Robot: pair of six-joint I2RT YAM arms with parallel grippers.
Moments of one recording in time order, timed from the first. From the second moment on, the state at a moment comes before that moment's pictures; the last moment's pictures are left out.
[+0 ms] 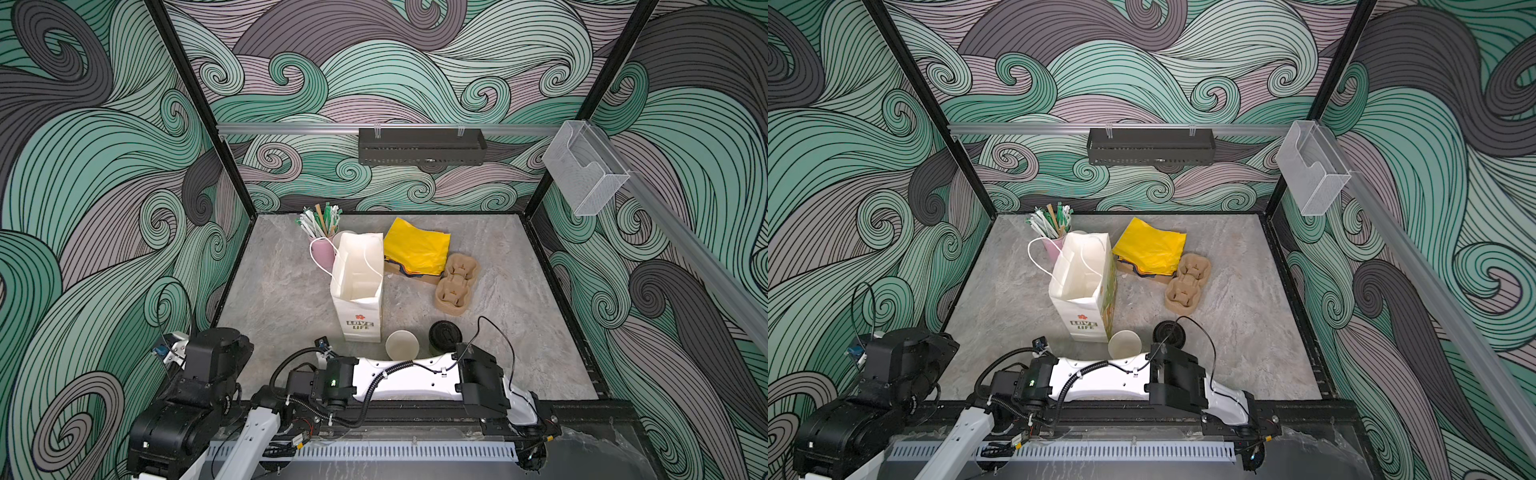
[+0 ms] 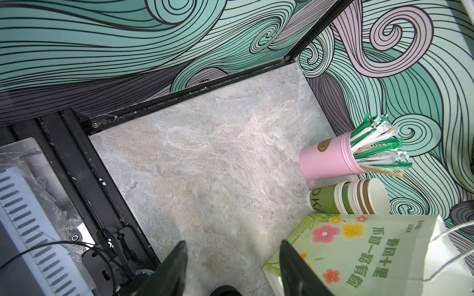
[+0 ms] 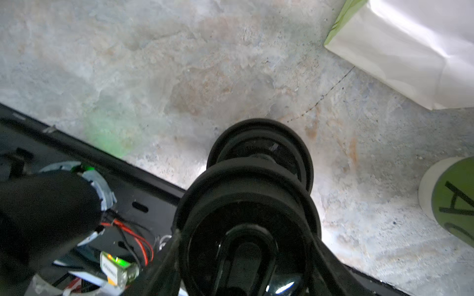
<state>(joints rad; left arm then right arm) -0.16 0.48 1.22 -1.57 -0.49 -1.12 1.56 2.19 1.92 -1.10 0.27 1.04</state>
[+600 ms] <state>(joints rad) -0.16 0.43 1.08 -1.55 -0.27 -1.02 1.64 1.70 1.61 -1.37 0.37 1.25</state>
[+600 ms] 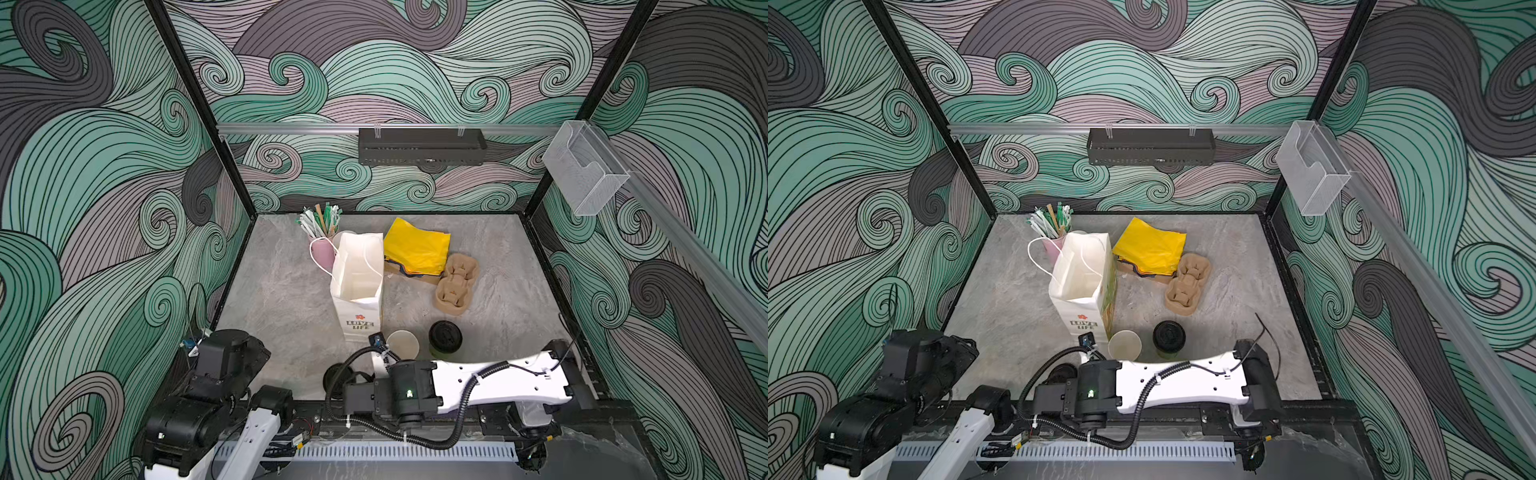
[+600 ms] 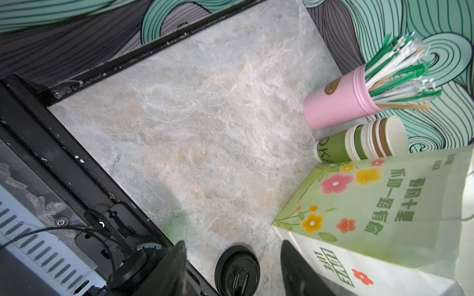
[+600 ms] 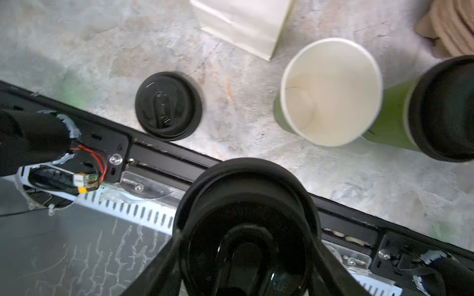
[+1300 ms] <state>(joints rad) -0.16 0.34 0.78 -1.37 0.18 -1.02 1.35 1.52 1.31 -1.15 0.40 1.03</state>
